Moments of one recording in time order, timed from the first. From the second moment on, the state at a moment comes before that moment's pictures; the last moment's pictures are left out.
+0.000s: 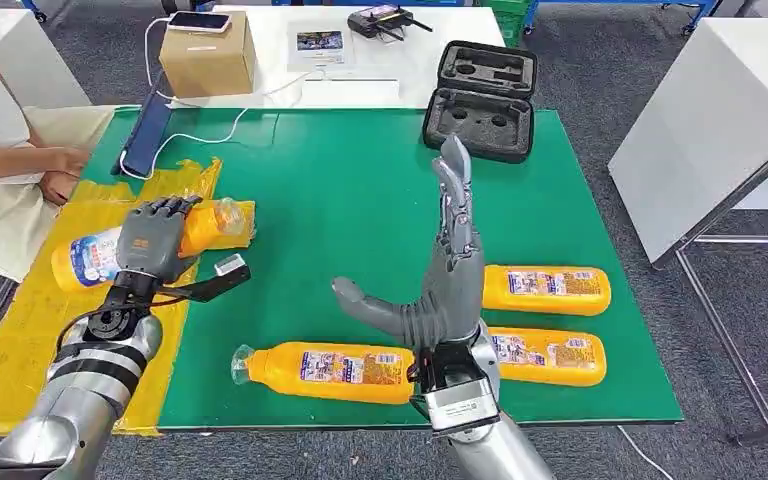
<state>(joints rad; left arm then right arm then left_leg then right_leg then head) -0.63 0.07 -0.08 -0.69 -1.57 0.70 -0.09 -0.23 0.16 0.60 -1.69 0.28 -0.48 -0.58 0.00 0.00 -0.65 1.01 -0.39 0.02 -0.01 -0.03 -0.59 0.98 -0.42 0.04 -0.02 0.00</state>
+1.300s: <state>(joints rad) -0.71 0.08 -0.11 -0.32 -1.55 0.58 0.02 -0.26 0.18 0.63 -1.61 0.29 -0.47 -0.56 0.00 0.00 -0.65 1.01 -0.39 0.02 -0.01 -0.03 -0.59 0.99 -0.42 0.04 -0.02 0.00</state>
